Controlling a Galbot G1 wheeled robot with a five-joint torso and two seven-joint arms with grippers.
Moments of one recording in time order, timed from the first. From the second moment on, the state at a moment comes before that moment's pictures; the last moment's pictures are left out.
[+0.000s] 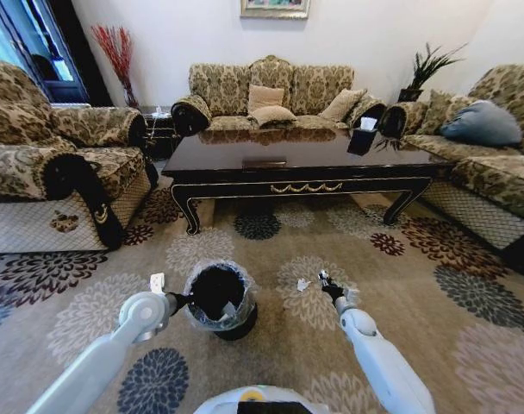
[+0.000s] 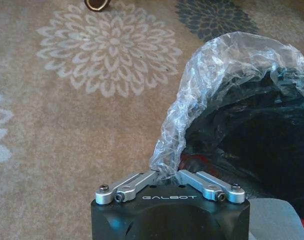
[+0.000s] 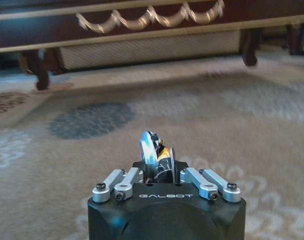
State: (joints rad) left arm 1.13 -0.83 -0.22 -2.04 -1.50 0.74 -0.83; right arm -1.21 1.12 0.44 1.49 0.50 -0.06 0.01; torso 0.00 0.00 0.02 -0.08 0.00
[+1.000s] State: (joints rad) left arm 0.88 -0.96 0.12 -1.99 -1.53 0.74 -0.90; right arm -1.72 1.13 0.40 2.27 0.08 0.05 -0.07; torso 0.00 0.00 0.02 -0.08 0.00
